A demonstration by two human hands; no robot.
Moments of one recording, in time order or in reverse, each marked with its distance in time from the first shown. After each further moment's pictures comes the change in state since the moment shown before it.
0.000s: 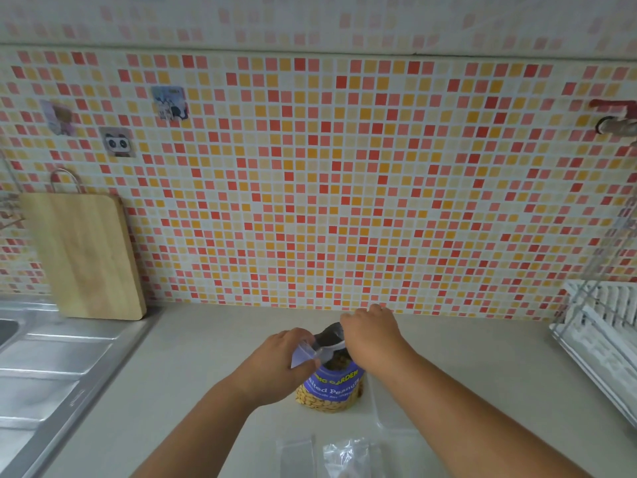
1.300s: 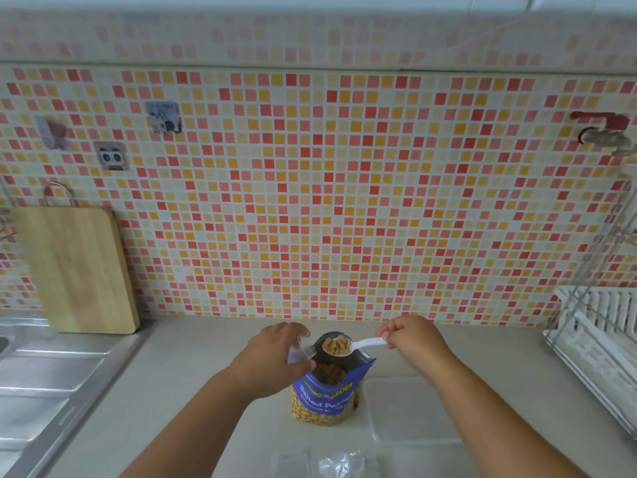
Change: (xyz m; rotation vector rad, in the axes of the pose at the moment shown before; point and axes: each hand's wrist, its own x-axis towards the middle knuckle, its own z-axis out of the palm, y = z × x) left_hand 0.011 -0.005 -0.007 0.121 0.028 0.013; right_hand -0.020 0.060 0.025 1.077 0.029 0.369
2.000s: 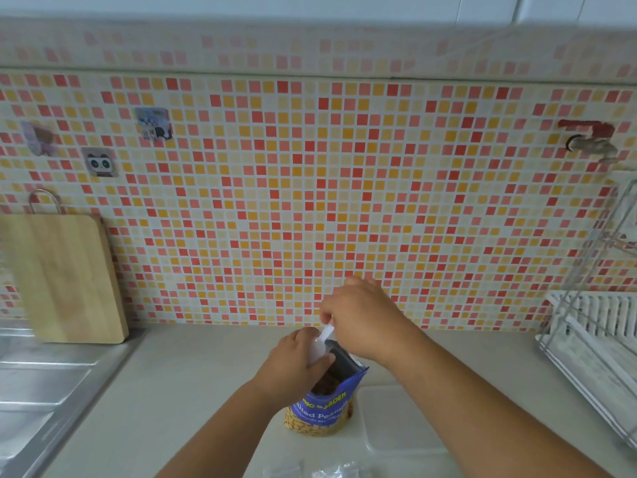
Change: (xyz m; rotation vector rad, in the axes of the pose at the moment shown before) left_hand 0.026 0.034 0.024 -0.136 0.096 0.012; right_hand -0.027 -0.093 -0.012 -0.771 0.058 -0.666
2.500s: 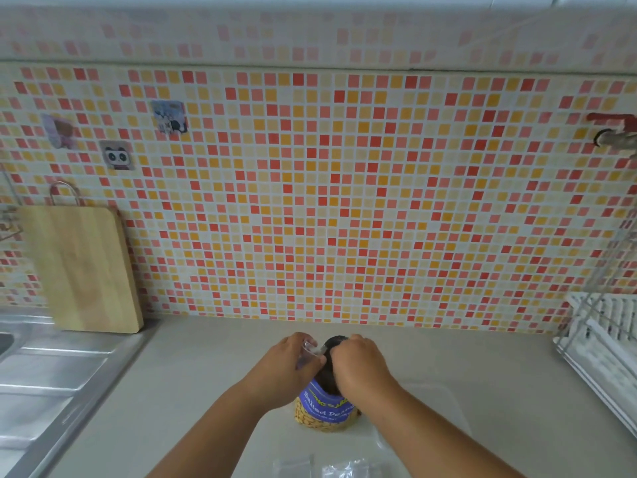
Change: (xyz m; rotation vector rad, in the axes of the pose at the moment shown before) left_hand -0.011 -0.014 -0.012 -0.097 -0.078 -0.098; right_hand -0.001 -0.012 0.094 -0.088 -0.327 0.247
